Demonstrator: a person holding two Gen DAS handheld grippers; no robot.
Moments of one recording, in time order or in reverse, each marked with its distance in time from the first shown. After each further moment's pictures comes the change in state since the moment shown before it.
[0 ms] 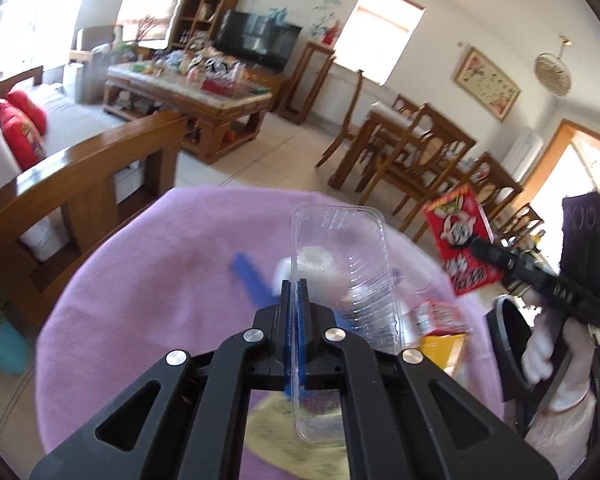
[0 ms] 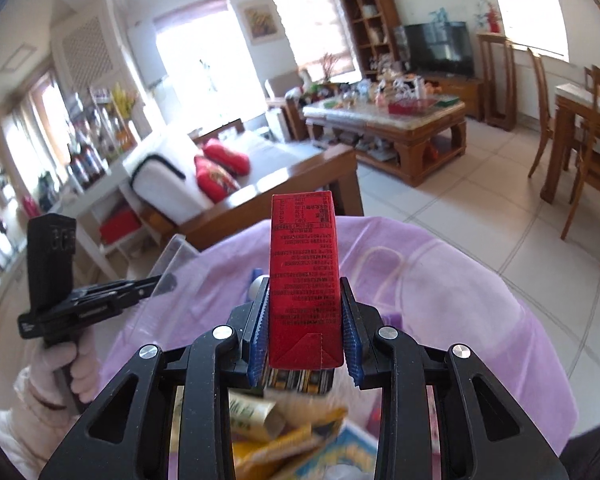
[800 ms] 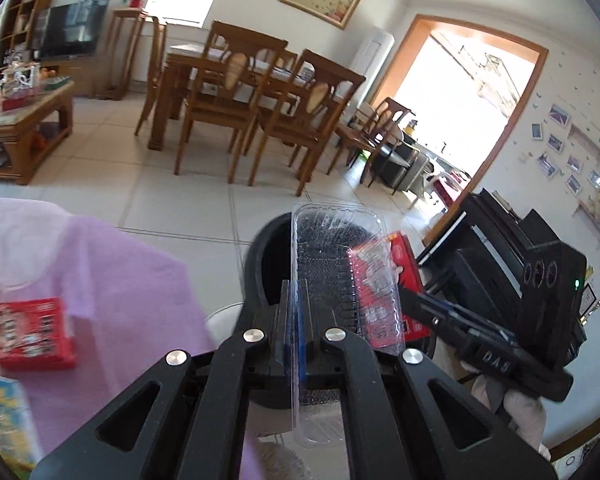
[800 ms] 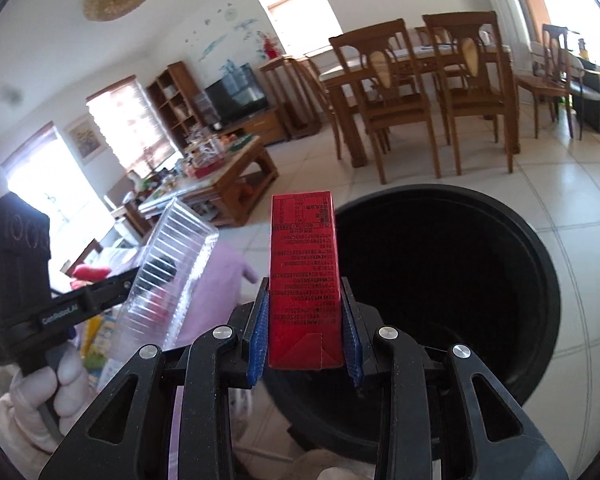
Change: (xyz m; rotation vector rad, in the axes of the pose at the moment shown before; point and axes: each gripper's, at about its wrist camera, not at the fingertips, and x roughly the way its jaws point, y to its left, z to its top) left arm 0.141 -0.353 -0.078 0.366 0.233 -0.428; right arm -0.273 -0.213 -0.228 0.494 -0.242 -0.487
